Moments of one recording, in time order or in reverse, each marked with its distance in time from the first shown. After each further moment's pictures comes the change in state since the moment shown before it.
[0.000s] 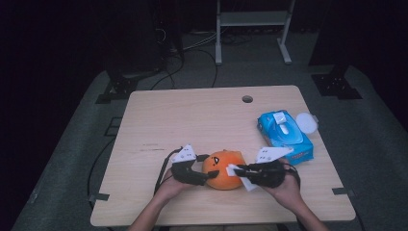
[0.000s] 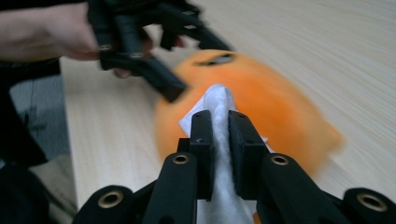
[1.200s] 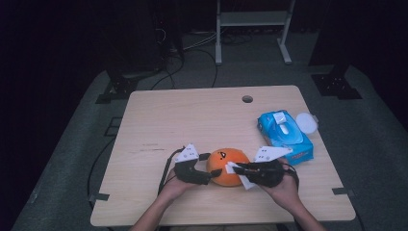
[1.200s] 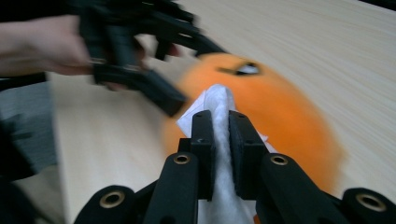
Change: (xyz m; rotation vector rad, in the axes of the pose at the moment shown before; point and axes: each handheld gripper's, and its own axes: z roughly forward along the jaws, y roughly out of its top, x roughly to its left) left arm -0.003 0.003 0.005 -0.021 0.023 -0.038; right arm 0.003 0.004 0.001 -0.021 -0.040 0.010
